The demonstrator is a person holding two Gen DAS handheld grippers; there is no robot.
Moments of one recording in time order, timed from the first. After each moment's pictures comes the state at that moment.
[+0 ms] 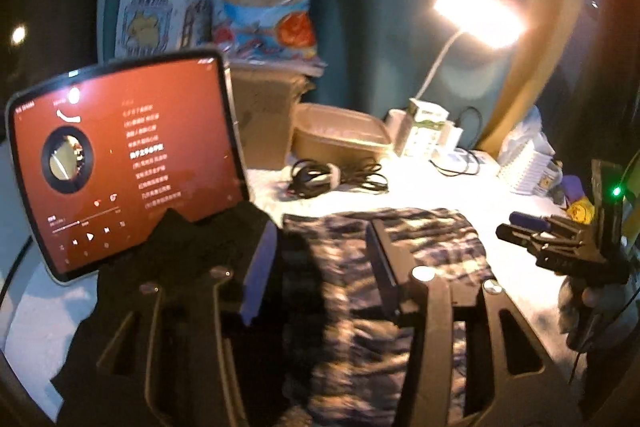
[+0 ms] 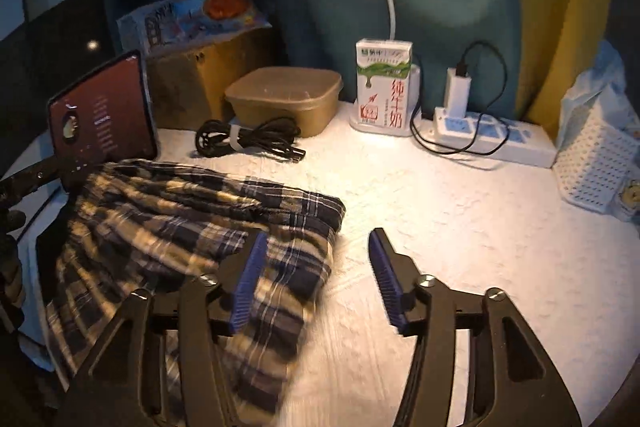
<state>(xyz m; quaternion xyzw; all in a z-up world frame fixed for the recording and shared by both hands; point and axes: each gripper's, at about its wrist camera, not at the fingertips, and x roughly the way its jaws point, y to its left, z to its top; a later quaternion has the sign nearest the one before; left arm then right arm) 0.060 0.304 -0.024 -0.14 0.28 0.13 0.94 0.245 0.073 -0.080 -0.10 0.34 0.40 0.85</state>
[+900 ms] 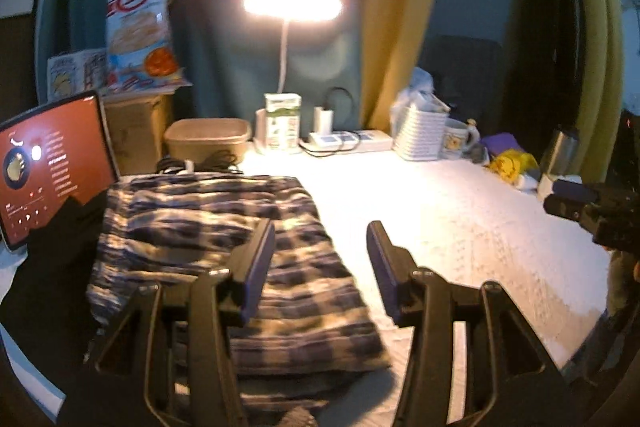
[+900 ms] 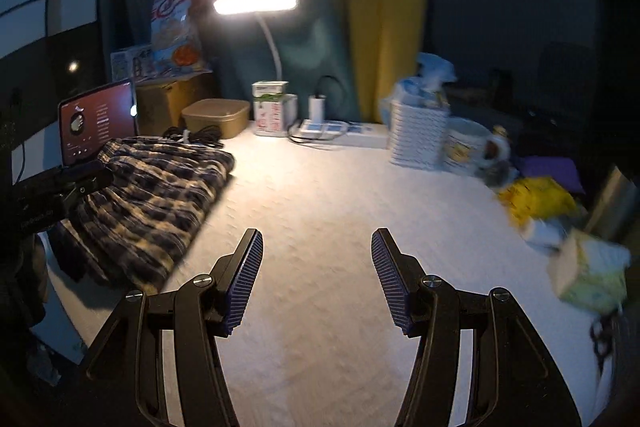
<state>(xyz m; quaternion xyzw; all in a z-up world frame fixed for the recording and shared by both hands) 0.038 0.104 -0.022 -0.07 0.24 0.05 0.97 0.139 -0.160 -0.042 -0.08 0.26 0.29 0.91</state>
